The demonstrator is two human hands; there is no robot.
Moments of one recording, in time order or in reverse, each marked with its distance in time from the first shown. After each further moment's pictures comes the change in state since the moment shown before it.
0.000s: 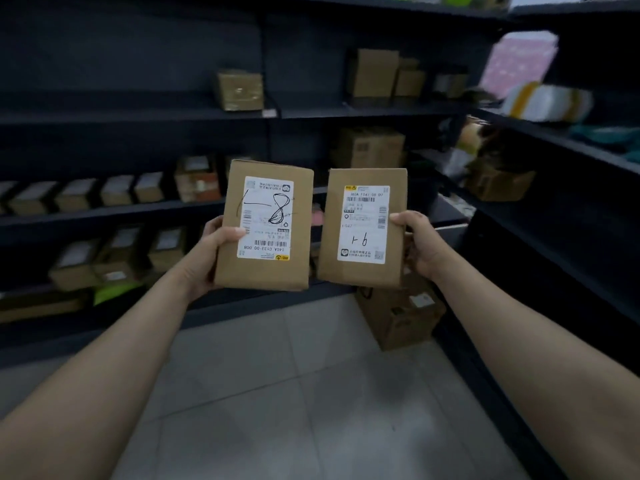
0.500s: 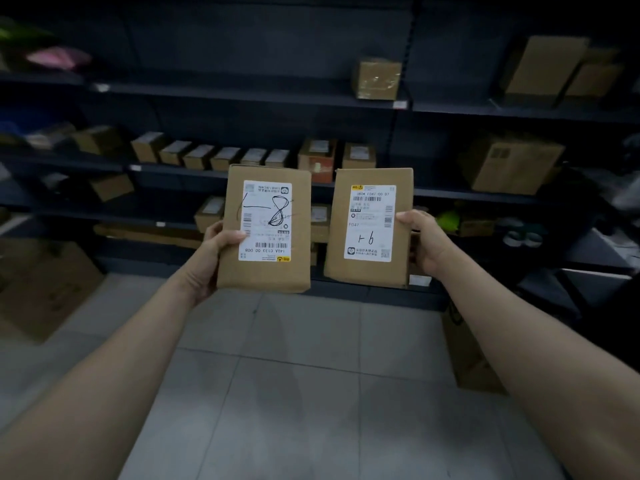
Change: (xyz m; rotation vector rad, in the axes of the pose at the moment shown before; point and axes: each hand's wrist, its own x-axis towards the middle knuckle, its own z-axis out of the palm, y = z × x) left_hand -0.096 -0.022 -0.092 -0.117 0.473 0.057; right_hand 0.045 0.034 0.139 -0.025 -0.400 0.121
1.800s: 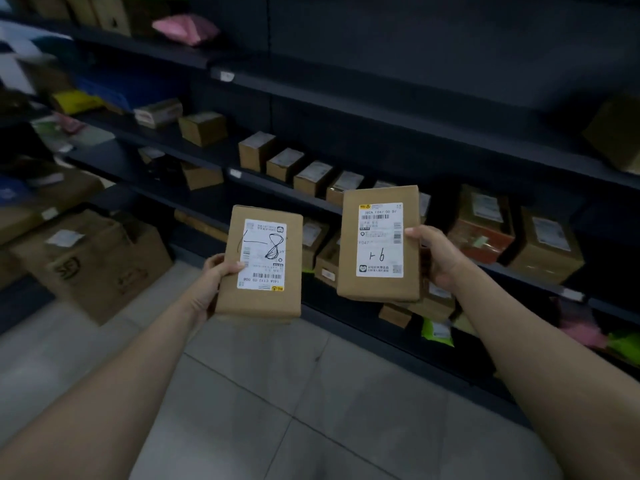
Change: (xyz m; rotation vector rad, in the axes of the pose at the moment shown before) left_hand 0.294 0.046 -0.335 -0.094 0.389 -0.156; right_hand 0.347 0.006 0.387 -0.321 -0.234 0.144
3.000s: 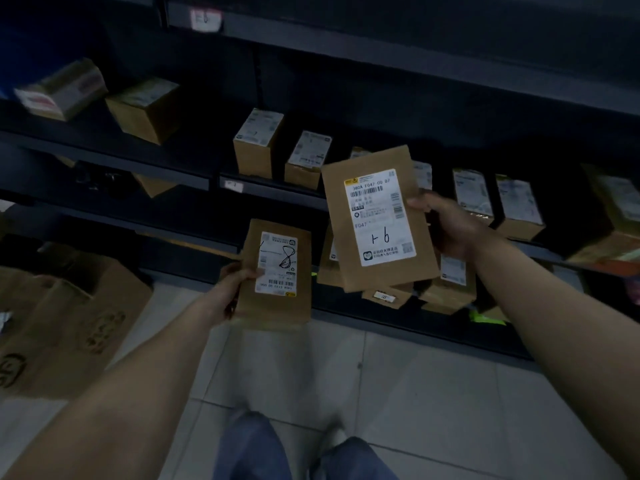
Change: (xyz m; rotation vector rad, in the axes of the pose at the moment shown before) left_hand 0.390 0.057 -0.117 0.253 -0.138 -0.310; right_hand 0.253 -0.066 0.216 -0.028 -0.057 0.002
